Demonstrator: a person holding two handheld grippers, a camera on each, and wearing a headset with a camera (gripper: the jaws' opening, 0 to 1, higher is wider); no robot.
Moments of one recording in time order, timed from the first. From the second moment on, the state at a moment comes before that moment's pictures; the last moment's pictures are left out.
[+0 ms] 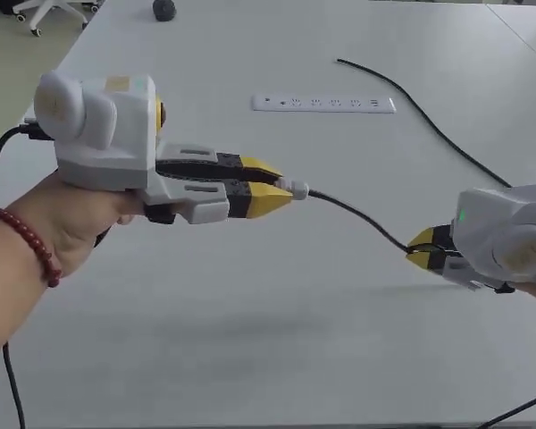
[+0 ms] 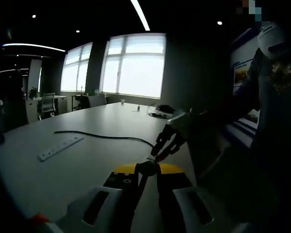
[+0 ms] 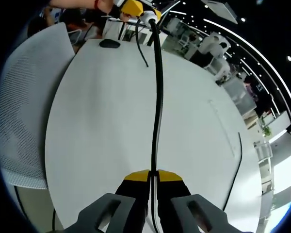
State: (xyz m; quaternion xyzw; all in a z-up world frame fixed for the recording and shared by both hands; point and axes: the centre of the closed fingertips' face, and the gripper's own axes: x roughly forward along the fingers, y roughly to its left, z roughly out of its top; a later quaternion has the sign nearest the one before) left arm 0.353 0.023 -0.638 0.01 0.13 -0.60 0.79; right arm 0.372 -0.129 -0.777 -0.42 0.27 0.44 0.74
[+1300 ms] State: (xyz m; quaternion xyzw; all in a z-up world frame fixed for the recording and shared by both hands) left arm 0.351 0.016 -0.639 0.01 0.13 -0.60 0.79; right arm 0.369 -0.143 -0.799 -0.40 0.31 0.43 0.75
